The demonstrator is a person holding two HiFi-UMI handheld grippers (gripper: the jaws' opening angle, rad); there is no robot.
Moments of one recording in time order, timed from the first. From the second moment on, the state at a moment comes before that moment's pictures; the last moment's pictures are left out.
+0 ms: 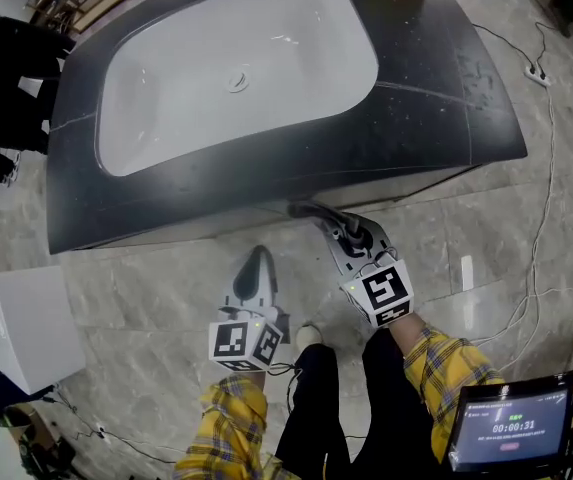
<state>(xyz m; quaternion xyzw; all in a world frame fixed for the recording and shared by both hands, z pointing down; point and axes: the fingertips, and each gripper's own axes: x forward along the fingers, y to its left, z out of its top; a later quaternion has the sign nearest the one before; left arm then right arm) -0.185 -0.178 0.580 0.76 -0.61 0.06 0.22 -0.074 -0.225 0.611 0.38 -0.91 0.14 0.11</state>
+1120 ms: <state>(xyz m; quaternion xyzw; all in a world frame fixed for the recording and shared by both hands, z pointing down) 0.064 -0.233 0.584 0.81 -0.54 0.07 0.22 0.172 -0.264 0.617 0.46 -0.87 0.16 0.09</state>
